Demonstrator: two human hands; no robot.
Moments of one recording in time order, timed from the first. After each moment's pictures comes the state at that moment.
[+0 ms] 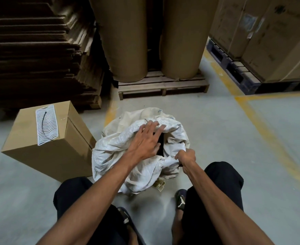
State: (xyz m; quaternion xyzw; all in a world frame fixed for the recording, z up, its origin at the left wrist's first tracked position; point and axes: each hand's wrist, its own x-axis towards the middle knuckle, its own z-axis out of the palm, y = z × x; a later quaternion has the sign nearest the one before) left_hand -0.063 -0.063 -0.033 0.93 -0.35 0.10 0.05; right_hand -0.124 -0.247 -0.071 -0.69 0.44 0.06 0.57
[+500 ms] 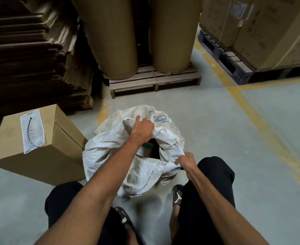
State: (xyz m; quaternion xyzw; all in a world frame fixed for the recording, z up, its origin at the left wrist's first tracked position) left_hand 0.003 -0.124 -0.035 0.95 -0.29 -0.05 -0.10; right_hand -0.152 -0.288 -0.090 -0.70 0.36 0.10 0.62
